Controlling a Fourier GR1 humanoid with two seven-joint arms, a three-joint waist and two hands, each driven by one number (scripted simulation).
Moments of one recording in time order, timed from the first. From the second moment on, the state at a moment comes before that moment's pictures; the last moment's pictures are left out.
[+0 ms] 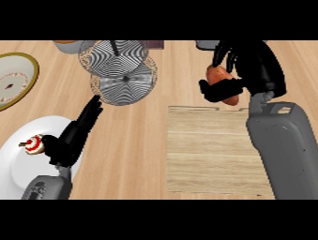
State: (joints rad) left arm -0.12 0.12 -0.06 -1.36 0.02 -0.10 -0.08; right arm -0.69 -0.13 0.07 -1.53 0.75 0.14 0.57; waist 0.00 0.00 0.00
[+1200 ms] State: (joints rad) left arm -0.18 0.10 -0.09 -1.34 0.00 -0.13 -0.08; right arm -1.51 0.00 -0.08 -0.55 0.66 -0.13 0.58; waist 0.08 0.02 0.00
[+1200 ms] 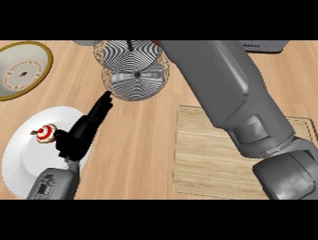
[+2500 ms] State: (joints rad) left arm -0.22 0.07 -0.11 -1.32 -0.02 -0.14 -0.07; right arm -1.64 0.00 -0.24 -0.18 0.19 -0.30 0.47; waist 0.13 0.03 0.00
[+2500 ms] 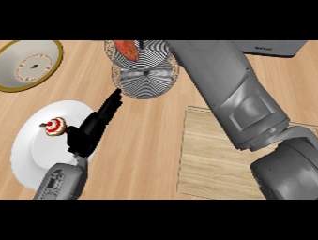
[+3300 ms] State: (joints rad) left arm -0.15 0.10 -0.06 -1.33 0.00 -0.12 -0.08; right arm -1.56 -0.11 -0.22 -0.28 0.25 -0.77 0.33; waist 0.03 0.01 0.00
